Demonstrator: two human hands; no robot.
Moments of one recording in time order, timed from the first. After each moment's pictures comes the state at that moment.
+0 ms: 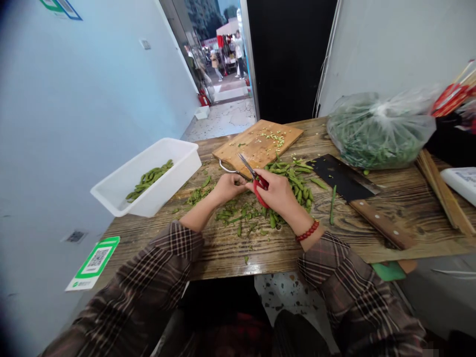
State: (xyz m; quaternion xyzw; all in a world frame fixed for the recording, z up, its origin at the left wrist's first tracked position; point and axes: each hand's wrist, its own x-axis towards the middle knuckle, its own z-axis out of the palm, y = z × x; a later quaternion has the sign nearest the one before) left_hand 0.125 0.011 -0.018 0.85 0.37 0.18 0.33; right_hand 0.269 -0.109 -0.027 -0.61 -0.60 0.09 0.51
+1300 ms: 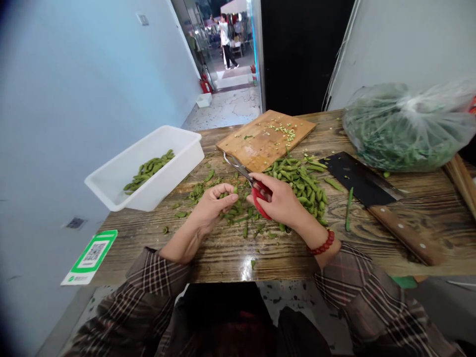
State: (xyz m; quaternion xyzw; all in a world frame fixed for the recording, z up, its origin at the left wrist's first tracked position) left_hand 0.070 -0.041 -0.013 0.59 0.37 0.28 0.66; right_hand 0.250 -0.118 -0.022 -0.54 -0.64 0.20 0.51
